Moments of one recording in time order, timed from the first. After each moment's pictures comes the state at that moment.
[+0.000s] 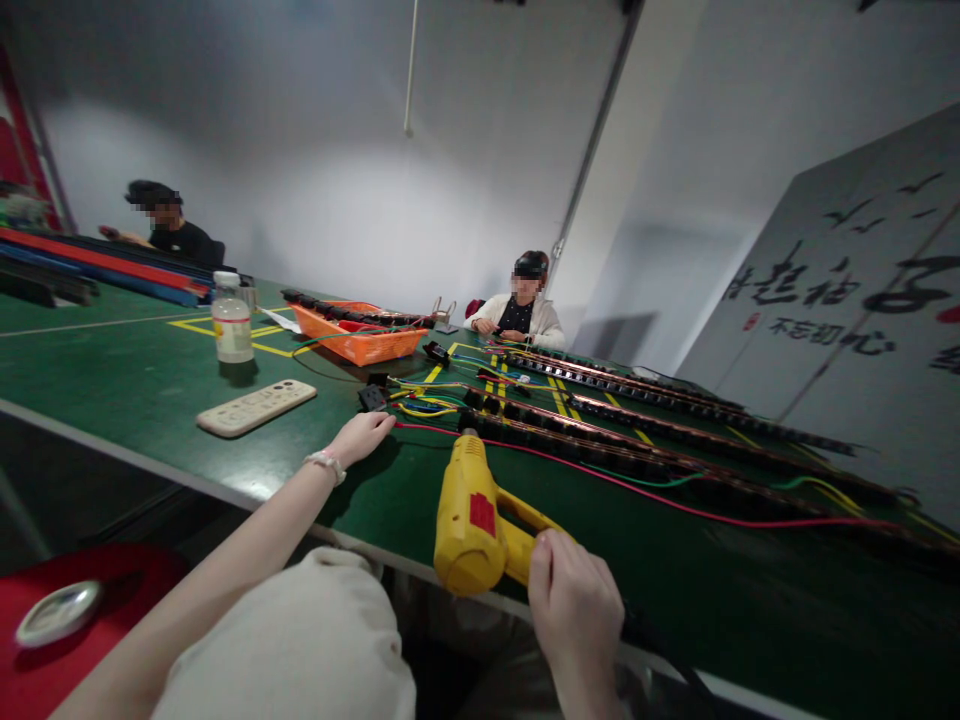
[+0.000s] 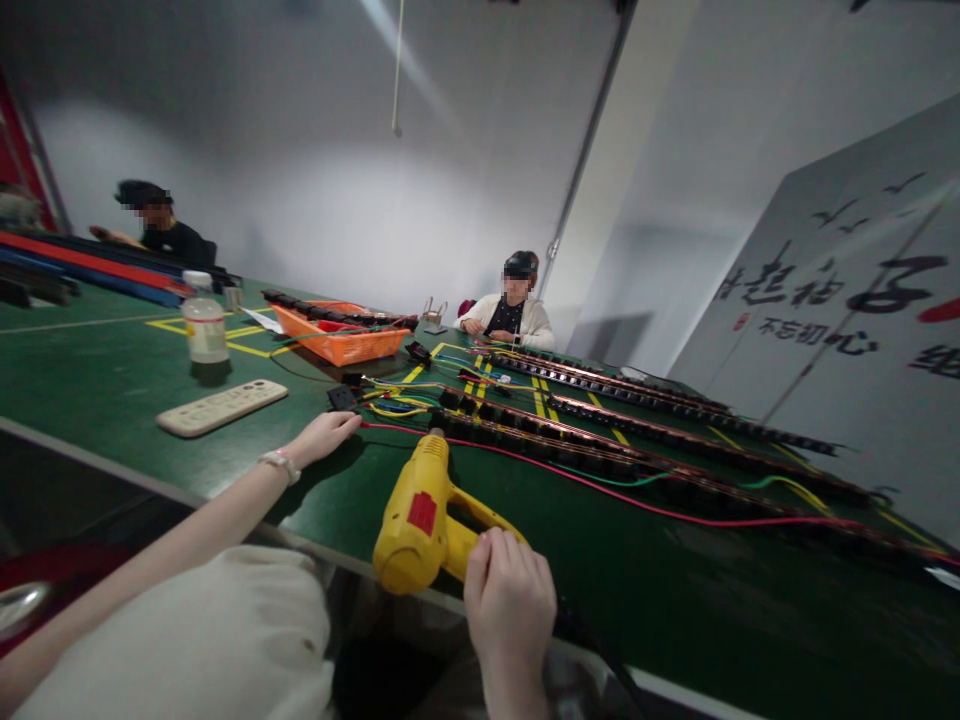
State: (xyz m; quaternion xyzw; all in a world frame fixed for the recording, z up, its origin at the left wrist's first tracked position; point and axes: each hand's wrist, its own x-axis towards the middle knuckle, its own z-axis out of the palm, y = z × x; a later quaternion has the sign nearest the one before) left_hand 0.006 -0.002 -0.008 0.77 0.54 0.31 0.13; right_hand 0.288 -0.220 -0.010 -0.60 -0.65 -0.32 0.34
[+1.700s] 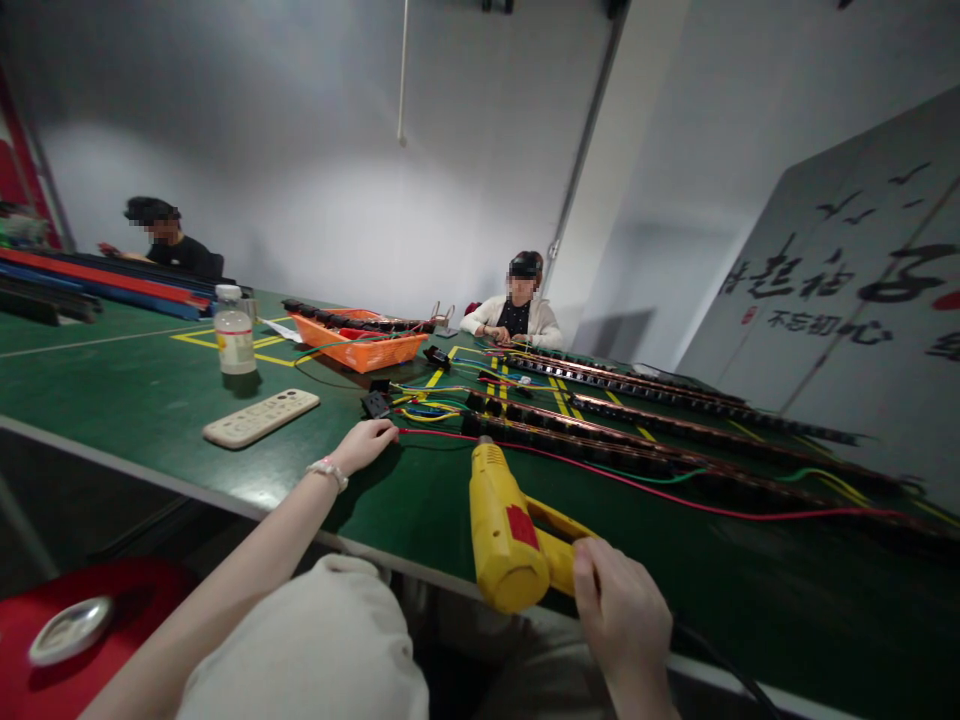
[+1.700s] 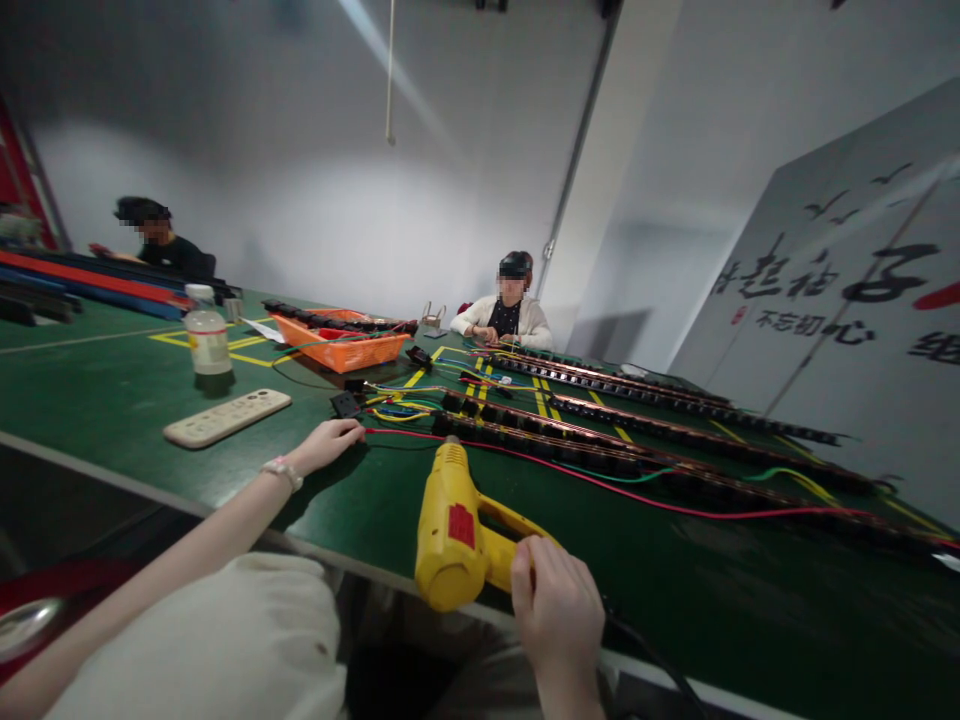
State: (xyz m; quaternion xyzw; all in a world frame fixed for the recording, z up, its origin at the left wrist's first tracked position) left_hand 0.001 -0.004 -0.009 0.78 0.51 0.32 0.16; right_hand 0.328 -0.225 -0.013 -0.59 -0.66 -0.32 0.34
